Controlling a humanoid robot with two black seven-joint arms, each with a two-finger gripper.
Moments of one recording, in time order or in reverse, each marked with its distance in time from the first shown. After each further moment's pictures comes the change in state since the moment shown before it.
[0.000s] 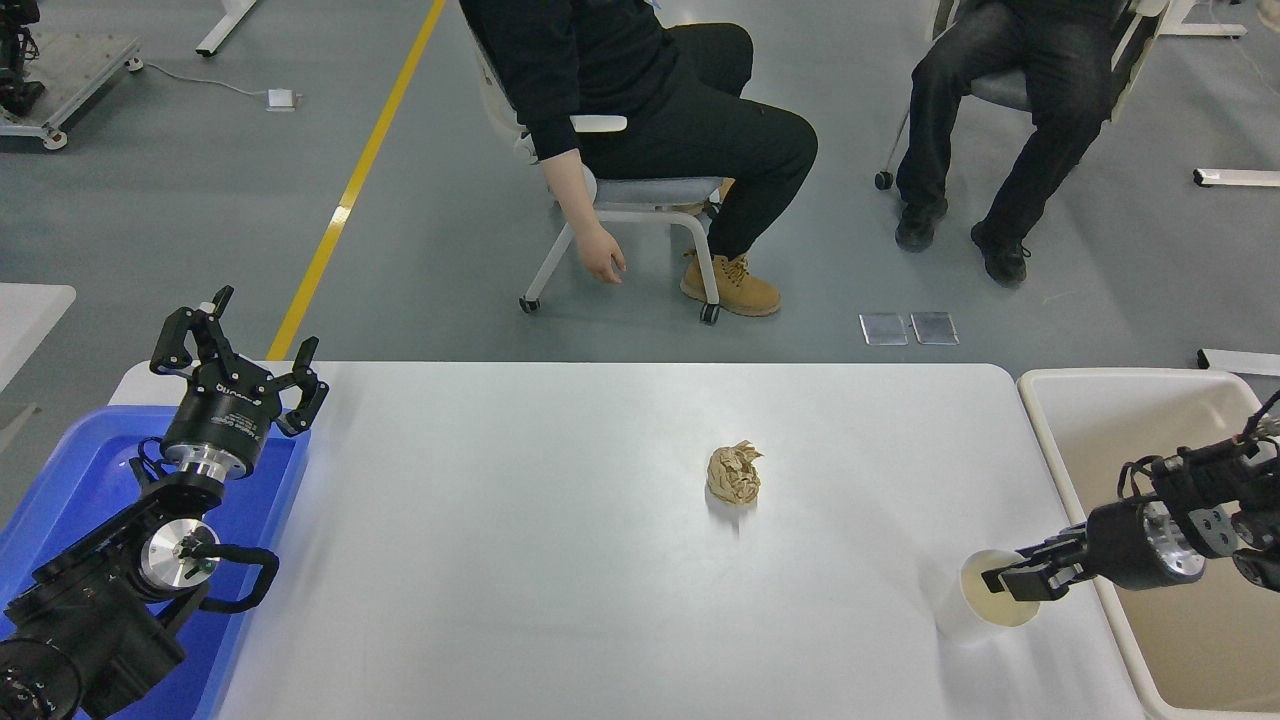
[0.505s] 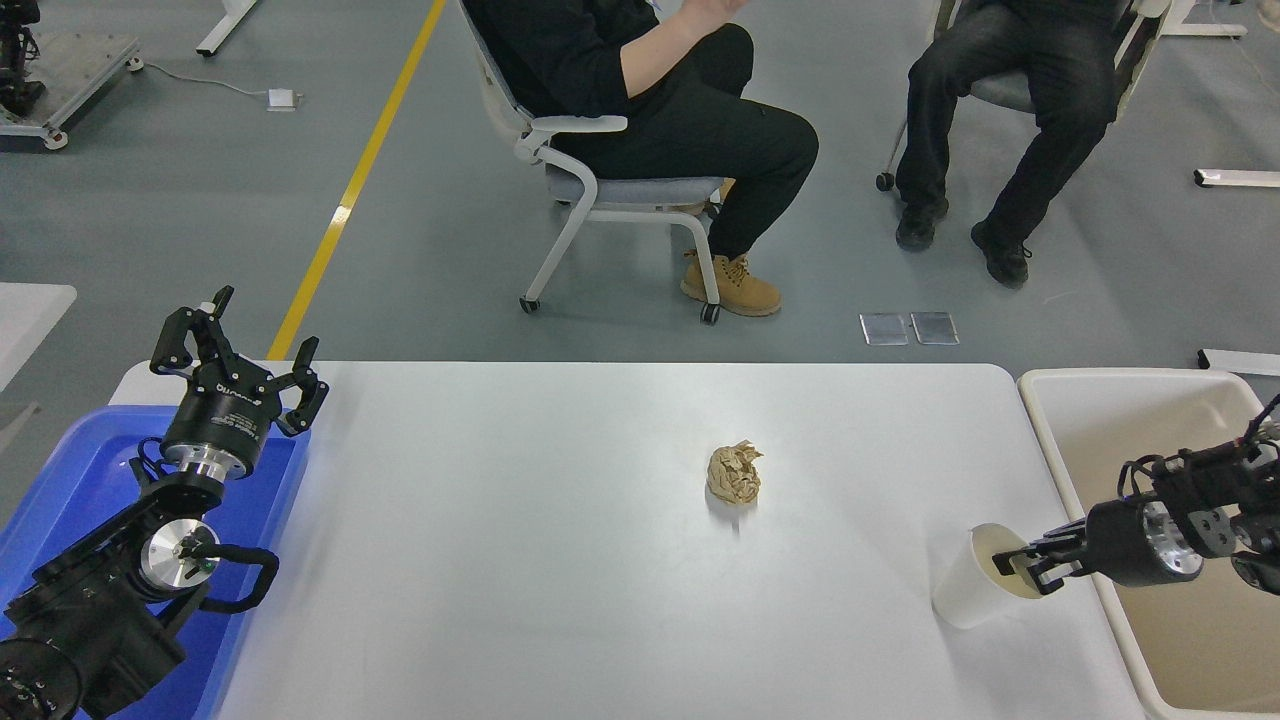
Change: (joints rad) left arm 0.000 0.000 0.000 0.000 0.000 0.000 0.000; right arm -0.006 0.004 0.008 -0.032 0.004 -0.022 0.007
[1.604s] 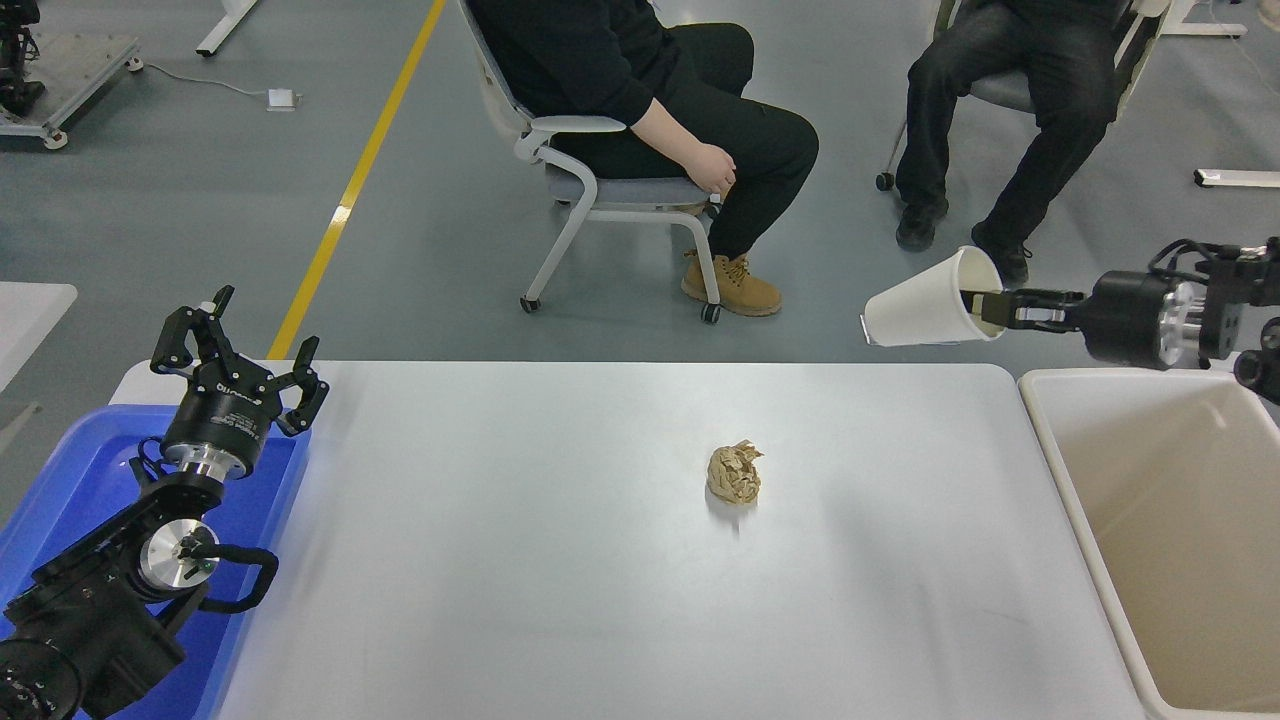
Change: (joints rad) left arm 0.000 0.000 0.000 0.000 0.000 0.000 0.000; right arm 0.119 -0.096 0.575 -0.201 0.282 0.227 0.058
